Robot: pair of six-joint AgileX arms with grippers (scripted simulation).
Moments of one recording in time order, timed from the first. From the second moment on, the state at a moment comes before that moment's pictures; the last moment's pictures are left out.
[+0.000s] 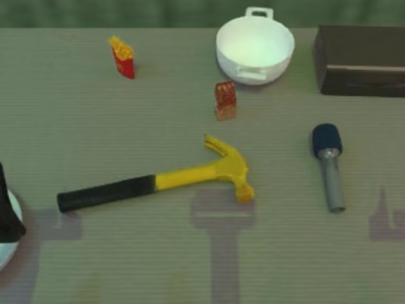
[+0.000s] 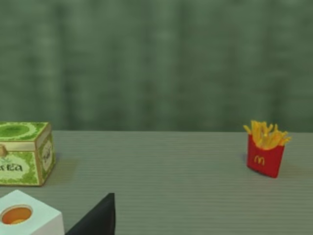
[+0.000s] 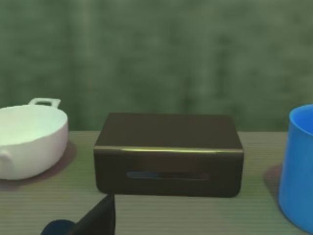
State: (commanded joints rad) left arm 0.00 0.00 0.00 0.00 0.00 0.00; right arm 0.00 0.00 0.00 0.00 0.00 0.00
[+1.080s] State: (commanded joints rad) left arm 0.00 0.00 0.00 0.00 0.00 0.00; right arm 0.29 1.19 0.86 -0.63 0.08 0.30
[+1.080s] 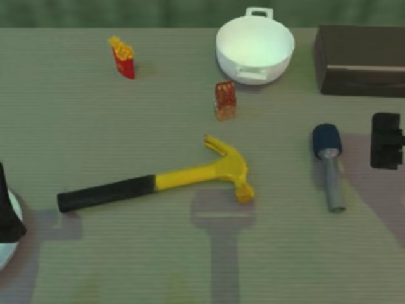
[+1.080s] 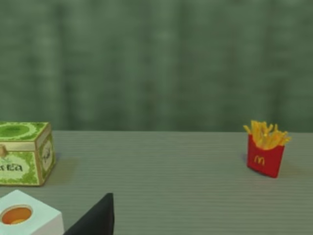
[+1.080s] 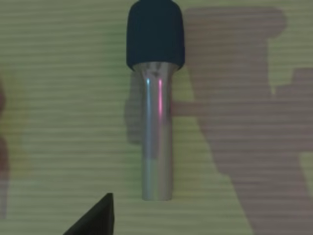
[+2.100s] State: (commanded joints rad) left arm 0.00 0.00 0.00 0.00 0.00 0.00; right arm 0.45 1.88 1.35 -1.00 0.13 0.48
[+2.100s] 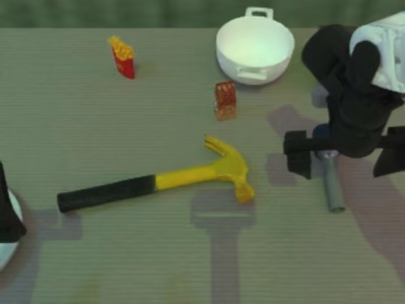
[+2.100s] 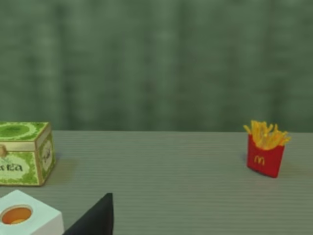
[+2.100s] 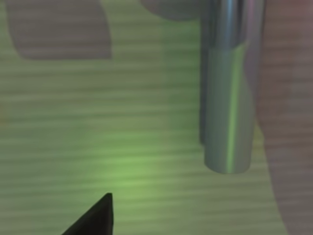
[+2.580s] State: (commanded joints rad) left arm 0.00 0.00 0.00 0.00 0.00 0.00; right arm 0.42 2.03 1.22 -0.71 0.13 0.45
